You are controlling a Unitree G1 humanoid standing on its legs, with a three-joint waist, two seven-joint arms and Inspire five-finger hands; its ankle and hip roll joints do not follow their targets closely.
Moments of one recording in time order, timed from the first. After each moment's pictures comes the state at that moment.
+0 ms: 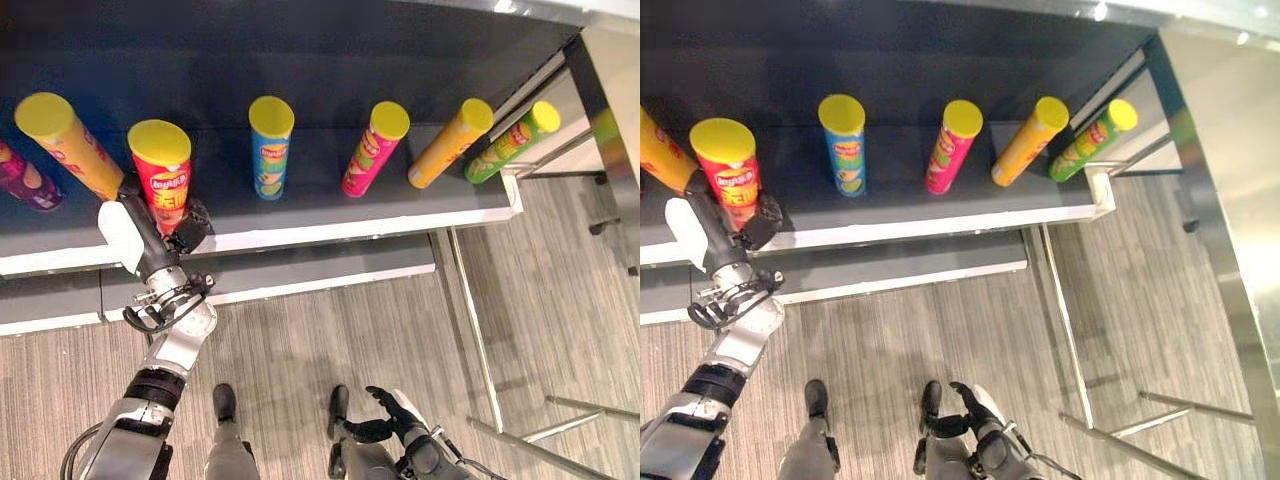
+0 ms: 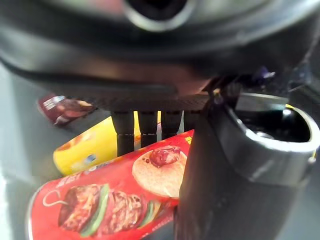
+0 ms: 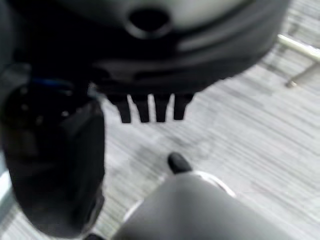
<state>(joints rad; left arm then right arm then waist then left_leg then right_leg) -0.49 0.48 -0.16 0.58 0.15 -0.28 0.98 -0.13 -0.19 0.56 1.01 -0.16 -0.15 -0.22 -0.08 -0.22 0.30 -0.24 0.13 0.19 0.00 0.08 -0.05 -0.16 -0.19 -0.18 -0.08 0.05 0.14</state>
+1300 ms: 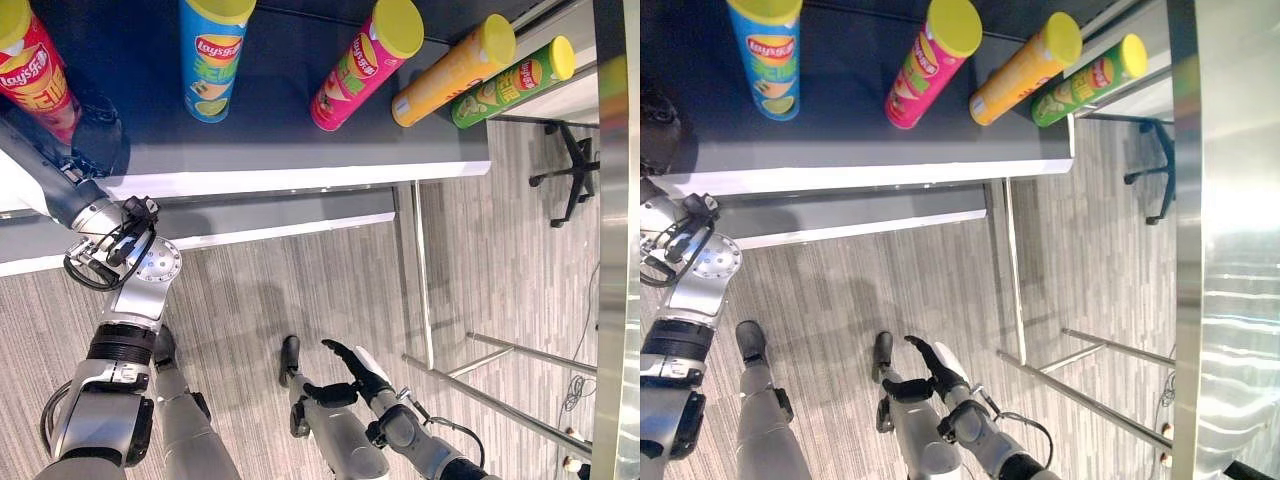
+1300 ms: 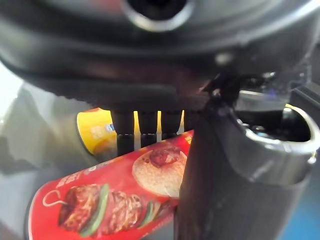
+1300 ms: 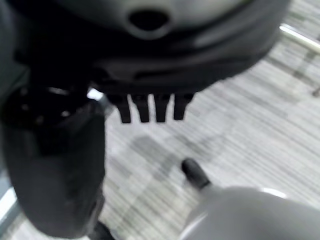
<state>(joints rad) -0.67 0.61 -0.04 0.48 0.16 -0.35 1.17 -0.18 -0.20 0.68 0.78 -0.15 -0.24 -0.26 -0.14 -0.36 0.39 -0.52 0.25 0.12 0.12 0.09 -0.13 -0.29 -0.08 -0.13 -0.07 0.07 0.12</state>
